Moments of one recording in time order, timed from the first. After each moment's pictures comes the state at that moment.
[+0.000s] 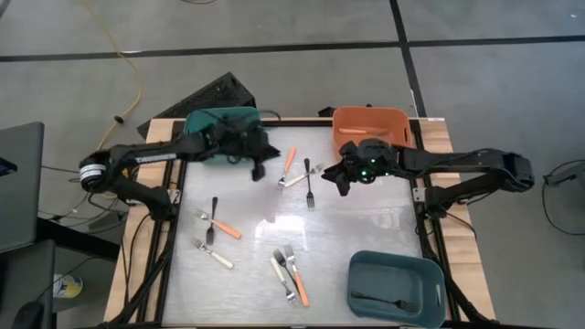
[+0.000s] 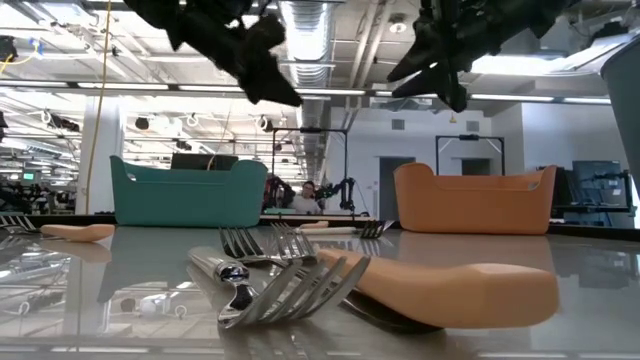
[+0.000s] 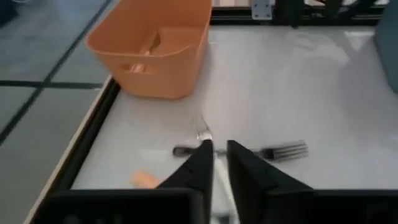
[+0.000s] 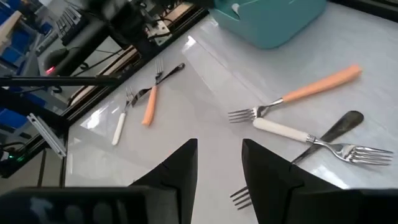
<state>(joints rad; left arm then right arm) 0.40 1.37 0.96 -0.02 0.15 0.19 -0.17 1.18 0.83 -0.14 -0.05 0.56</state>
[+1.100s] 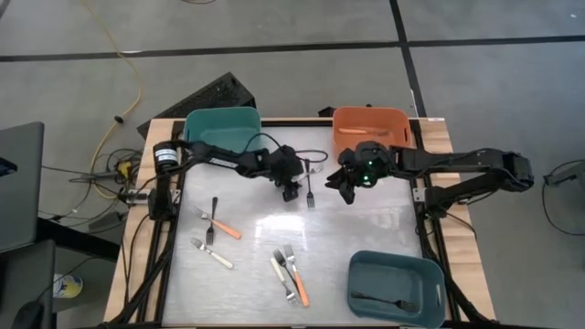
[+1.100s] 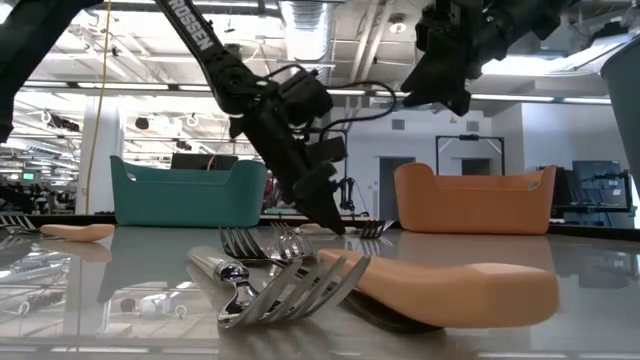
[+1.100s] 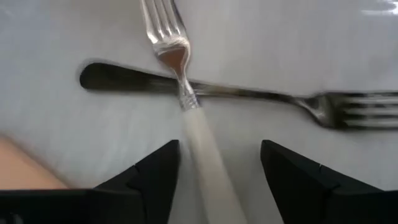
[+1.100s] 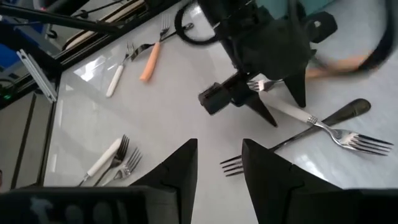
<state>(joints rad) 0.29 2.00 1.11 0.06 0.04 0.05 -0.17 1.18 0.83 -0.25 -0.13 0.38</state>
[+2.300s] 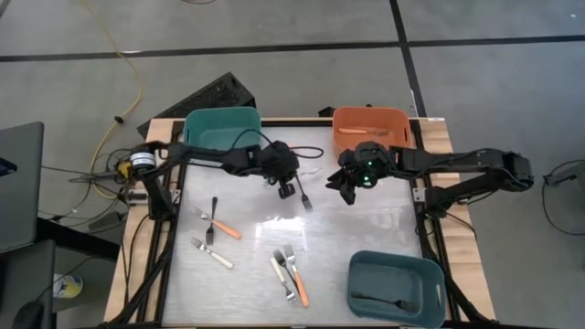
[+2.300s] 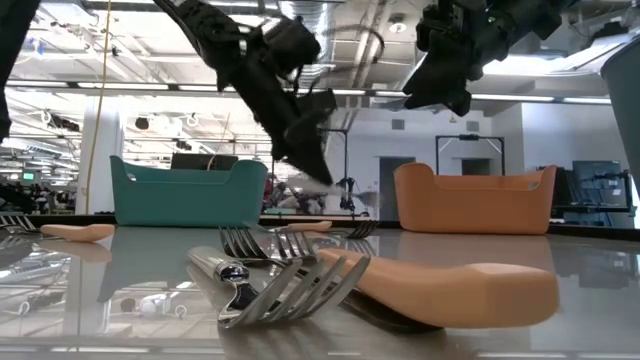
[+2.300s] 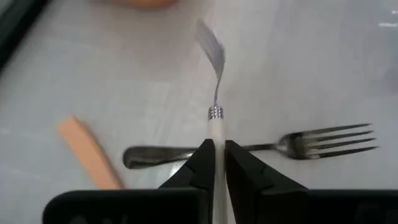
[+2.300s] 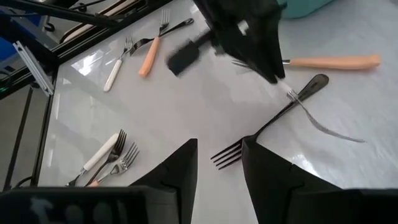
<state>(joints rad) 0.26 1.77 1.11 -0.05 -0.05 0.02 -0.17 1.18 0.83 -0.26 -0.13 0.36</state>
